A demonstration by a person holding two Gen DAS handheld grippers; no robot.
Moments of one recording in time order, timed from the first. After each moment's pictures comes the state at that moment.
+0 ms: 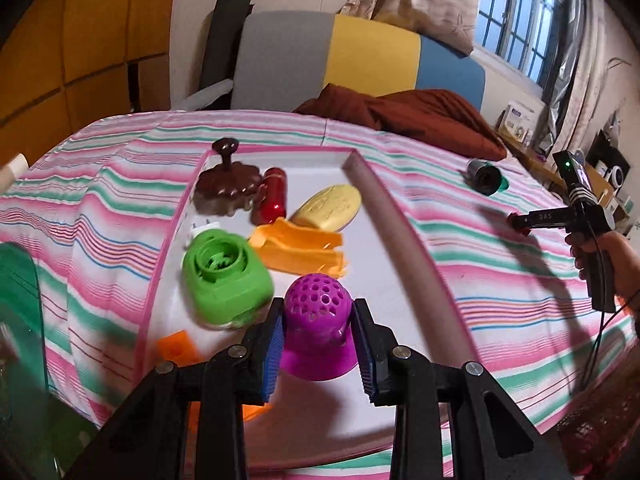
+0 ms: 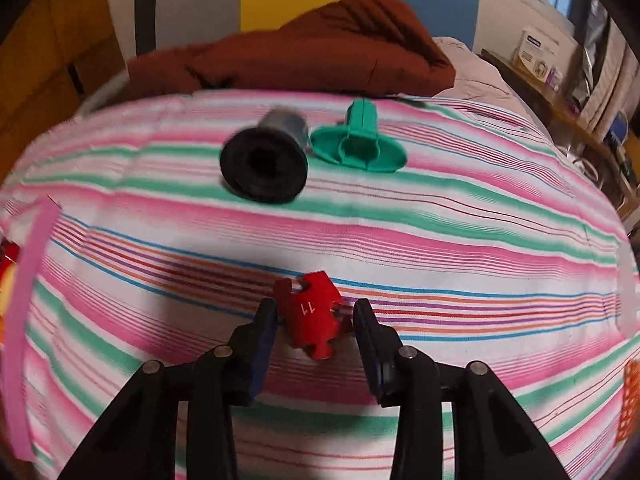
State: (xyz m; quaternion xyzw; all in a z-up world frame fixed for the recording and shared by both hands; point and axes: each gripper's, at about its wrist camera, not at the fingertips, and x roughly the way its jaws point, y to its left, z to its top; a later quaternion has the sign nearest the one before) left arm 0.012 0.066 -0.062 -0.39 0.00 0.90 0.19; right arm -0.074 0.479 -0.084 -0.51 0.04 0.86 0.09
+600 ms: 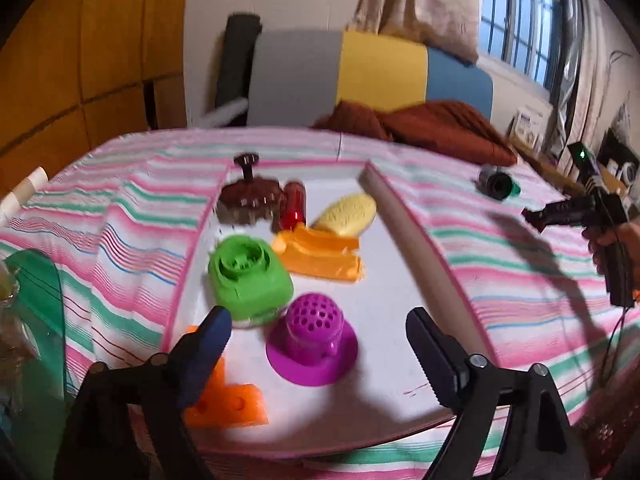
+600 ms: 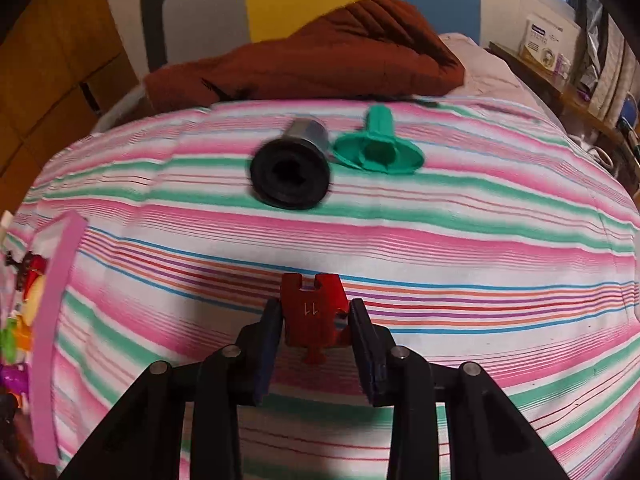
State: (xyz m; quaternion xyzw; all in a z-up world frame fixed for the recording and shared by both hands) left arm 0.026 0.058 -0.057 -0.34 0.01 0.93 0.16; right arm -0.062 0.476 -0.069 -0.48 0.08 0.87 0.05
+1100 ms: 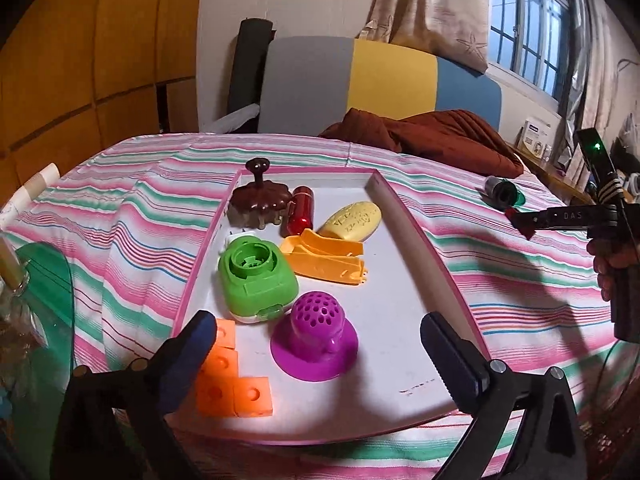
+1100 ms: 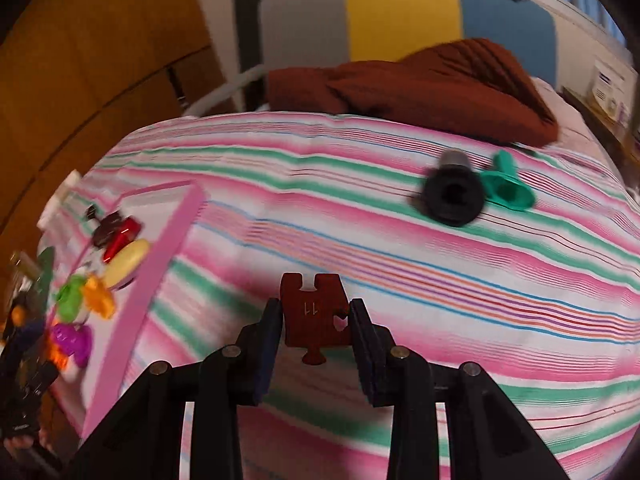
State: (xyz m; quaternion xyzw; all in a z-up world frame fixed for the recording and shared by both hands) left arm 0.033 0.058 -0.055 -0.34 0.00 0.93 0.15; right arm -0.042 0.386 -0.050 -0.45 0.05 0.89 -0.08
